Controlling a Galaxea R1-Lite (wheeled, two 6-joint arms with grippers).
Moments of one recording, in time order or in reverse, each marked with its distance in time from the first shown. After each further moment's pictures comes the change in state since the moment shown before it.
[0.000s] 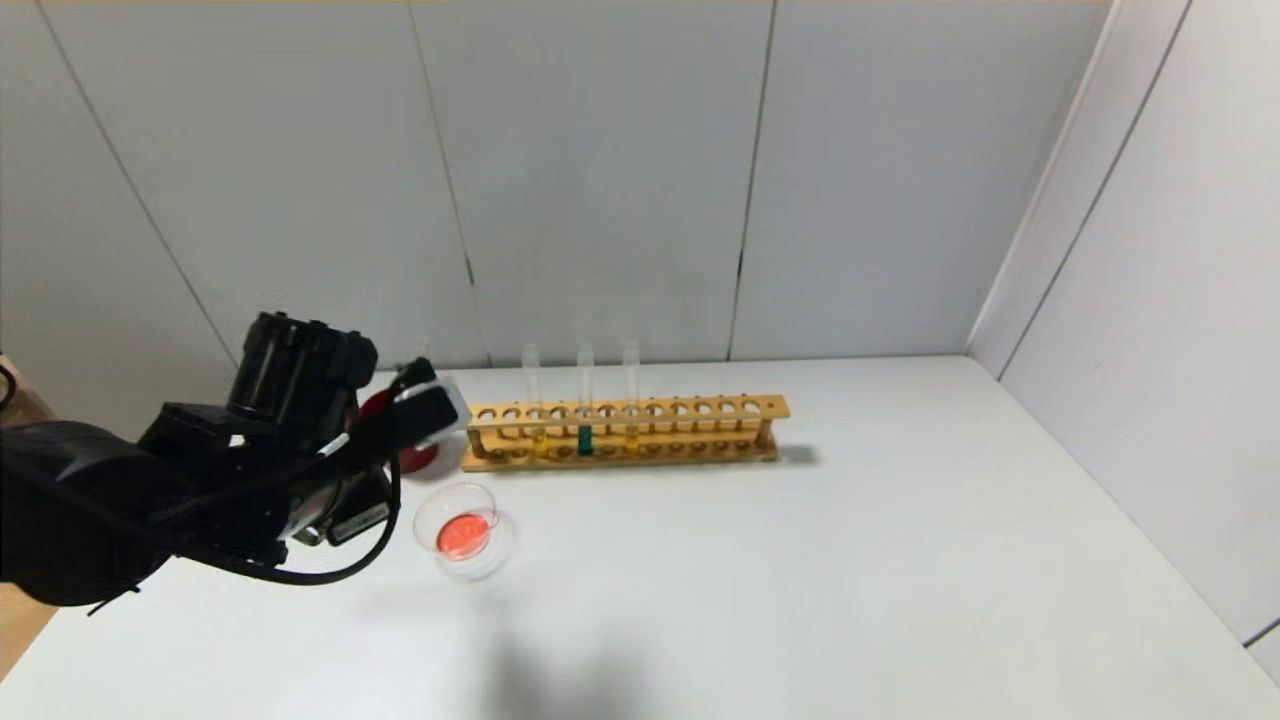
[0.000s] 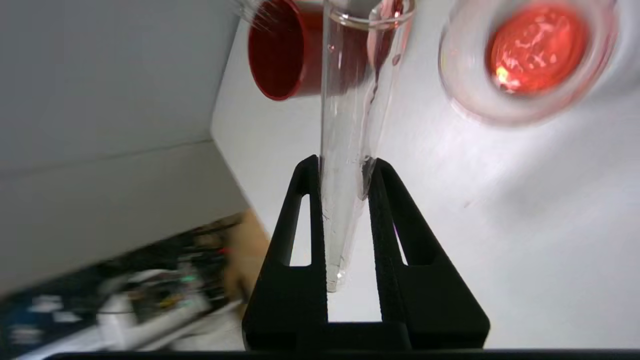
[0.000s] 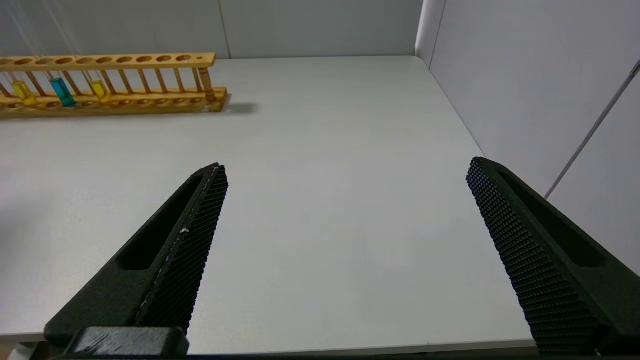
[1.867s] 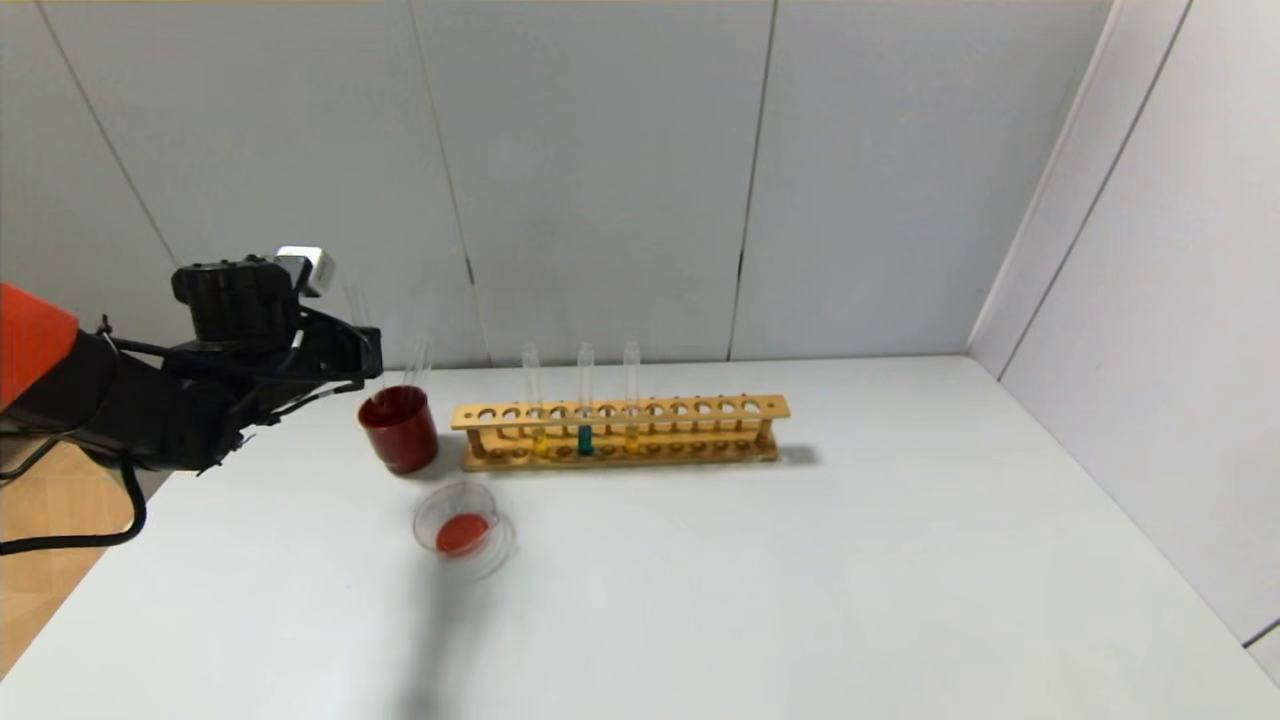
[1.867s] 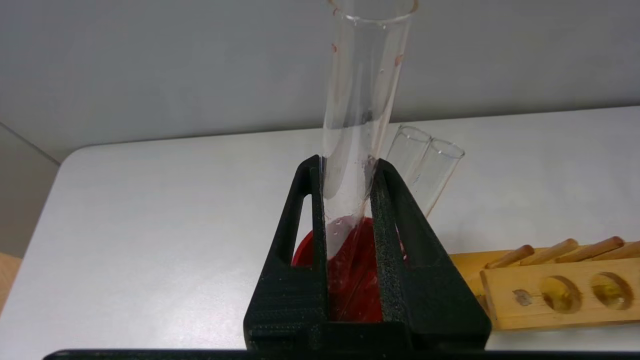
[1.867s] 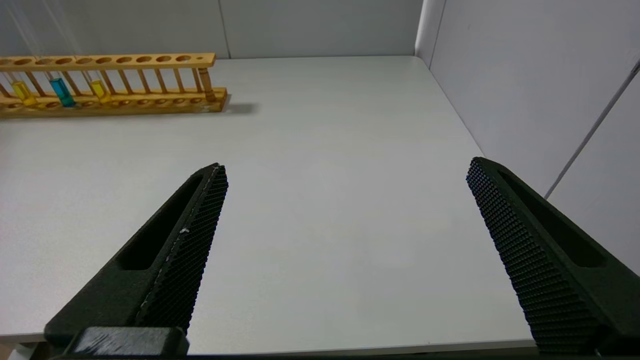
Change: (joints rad) left arm 0.407 0.420 -0.268 -0.536 -0.491 -0.686; right arm 0.000 0.000 0.000 0.000 0.000 0.000
